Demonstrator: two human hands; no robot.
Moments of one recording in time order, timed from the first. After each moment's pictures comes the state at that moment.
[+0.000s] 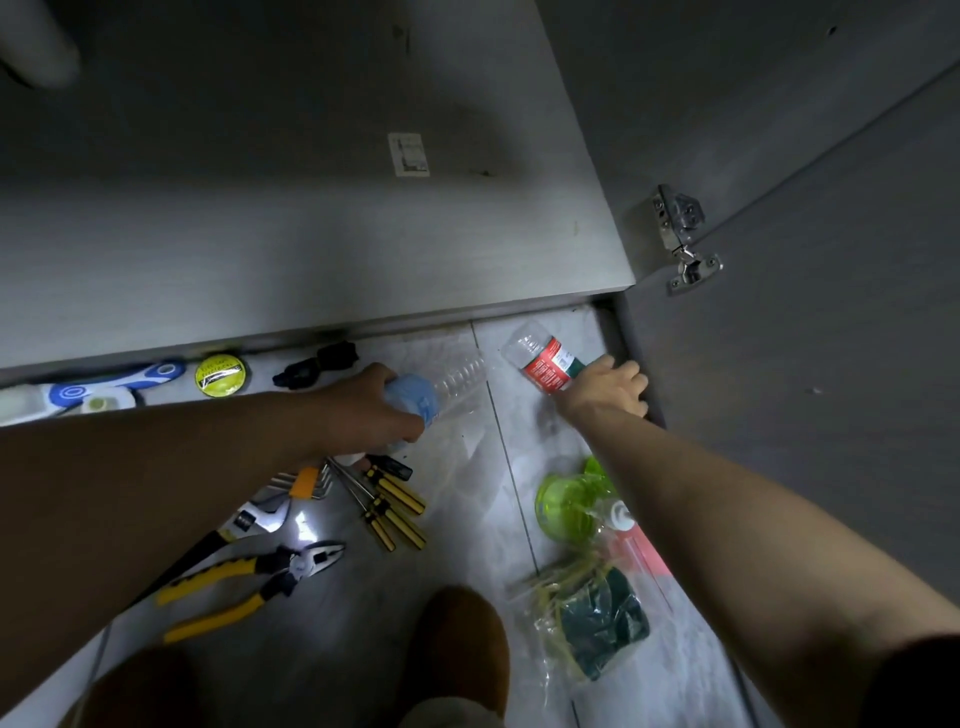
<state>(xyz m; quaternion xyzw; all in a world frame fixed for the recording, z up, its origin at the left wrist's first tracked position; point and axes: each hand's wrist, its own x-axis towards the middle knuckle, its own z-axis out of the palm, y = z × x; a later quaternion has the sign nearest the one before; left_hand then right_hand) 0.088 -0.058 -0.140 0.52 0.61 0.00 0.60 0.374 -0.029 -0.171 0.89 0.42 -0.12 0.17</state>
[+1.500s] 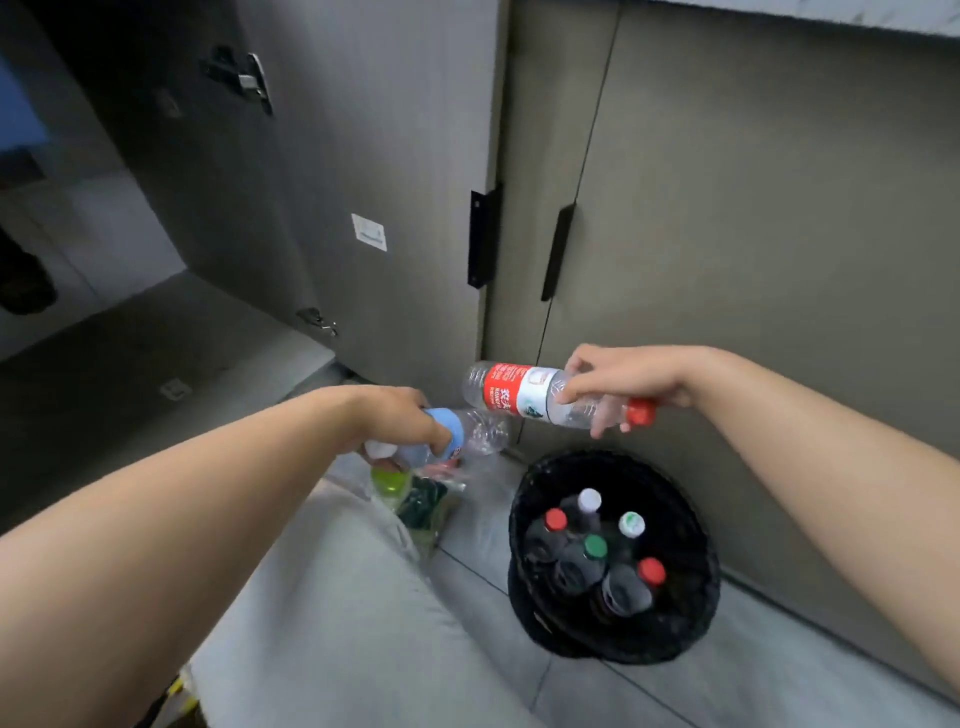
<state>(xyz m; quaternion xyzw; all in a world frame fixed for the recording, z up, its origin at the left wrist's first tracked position) 0.311 -0.300 0.196 0.78 0.41 -0.20 0.43 0.552 -0.466 0.224 0.80 0.35 -0.48 -0.12</state>
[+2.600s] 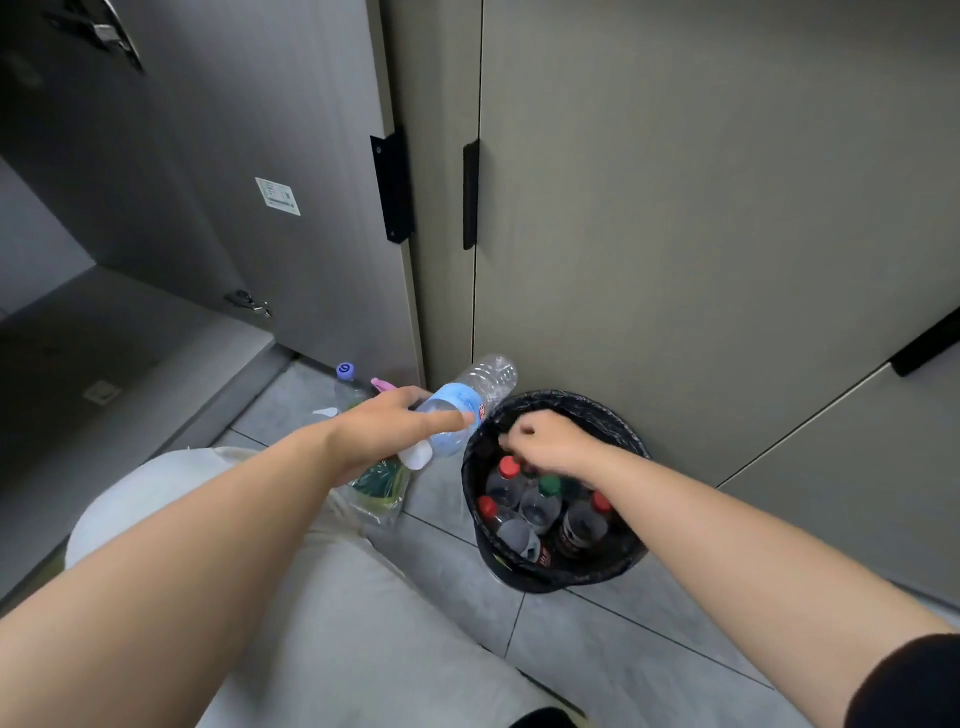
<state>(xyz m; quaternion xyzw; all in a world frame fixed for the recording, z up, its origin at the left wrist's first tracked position) 0.317 -0.370 0.155 0.75 0.33 -0.10 0.57 0.487 -0.530 0.083 0.85 0.29 -0.37 -0.23</state>
